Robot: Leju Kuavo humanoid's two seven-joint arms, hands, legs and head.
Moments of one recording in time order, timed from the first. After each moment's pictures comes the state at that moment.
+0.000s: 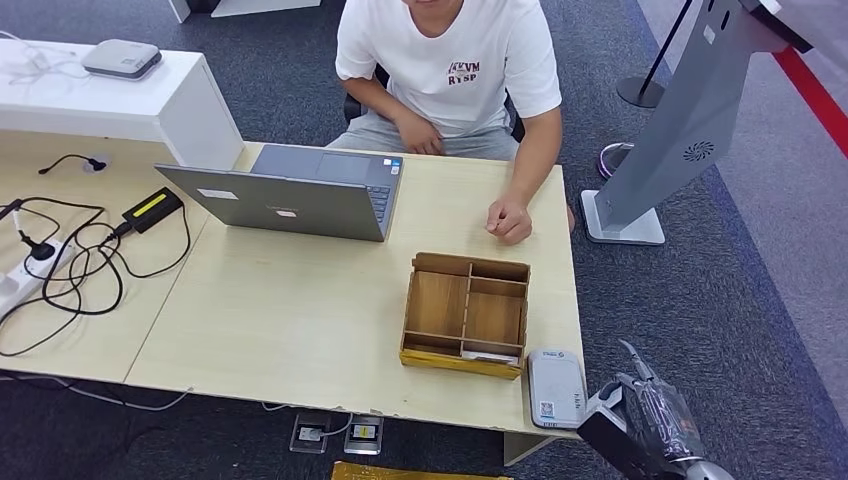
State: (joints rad) left arm -0.17 0.23 -1.00 -0.21 0.75 0.39 -0.15; right arm -0.05 -0.72 0.78 -1.54 0.51 -0.48 0.12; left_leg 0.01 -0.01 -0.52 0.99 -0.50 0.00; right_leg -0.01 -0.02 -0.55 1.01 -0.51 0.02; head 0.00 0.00
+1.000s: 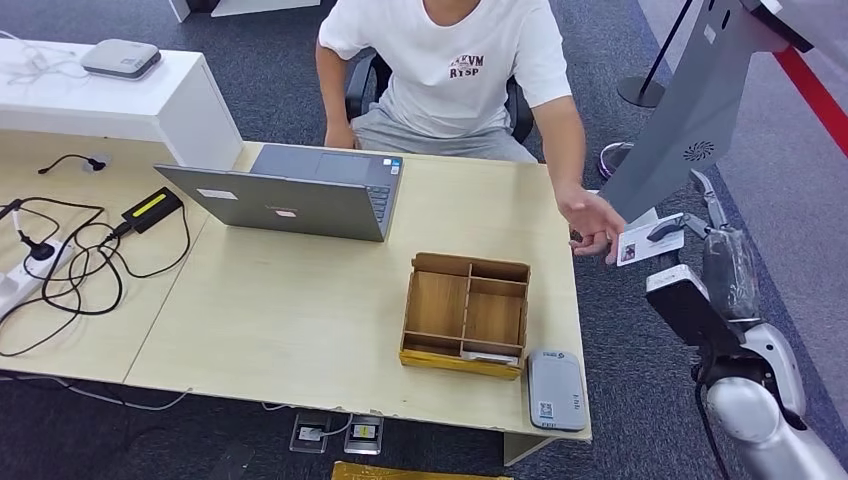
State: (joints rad) left arm -0.17 0.22 -1.02 -0.21 0.69 0.41 -0.22; right arm -0.37 -0.55 0.45 -1.57 0.47 -0.33 -0.11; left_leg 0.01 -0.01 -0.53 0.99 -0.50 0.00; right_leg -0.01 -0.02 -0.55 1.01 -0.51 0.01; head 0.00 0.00
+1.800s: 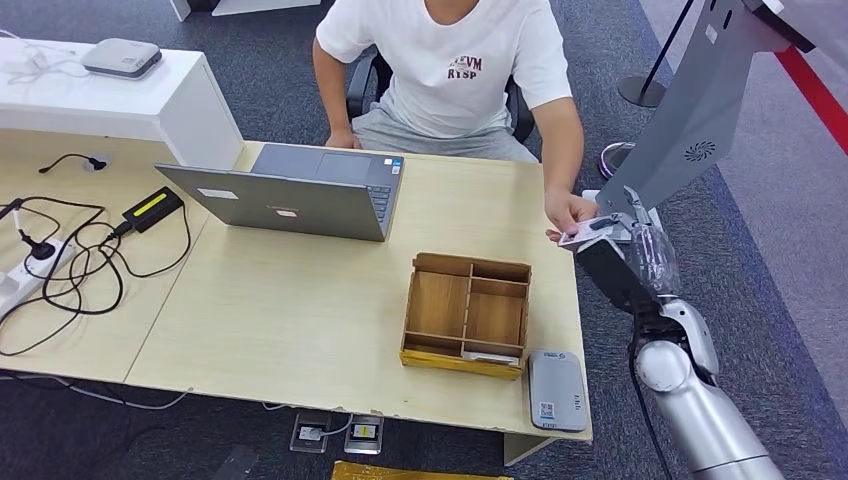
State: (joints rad) left arm -0.17 0.24 -1.08 -0.21 0.65 0.38 -0.23; right arm -0.50 -0.31 0.46 -1.19 0.58 -0.26 -0.07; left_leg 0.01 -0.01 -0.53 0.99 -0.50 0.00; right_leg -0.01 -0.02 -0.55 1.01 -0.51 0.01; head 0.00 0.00
